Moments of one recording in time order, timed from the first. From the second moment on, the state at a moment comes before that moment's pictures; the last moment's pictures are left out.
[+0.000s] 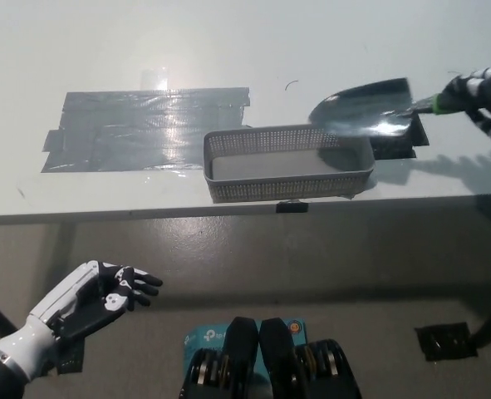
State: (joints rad) left_arm -0.11 0.40 0.02 -0.23 -0.20 0.33 -0.44; right_arm -0.74 -0.76 0.36 0.09 -0.95 -0.32 0.24
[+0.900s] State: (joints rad) left_arm -0.13 0.40 0.02 -0.27 -0.21 0.37 -0.44; right_arm -0.78 -0.76 0.36 0.20 -1.11 -0.33 0.27
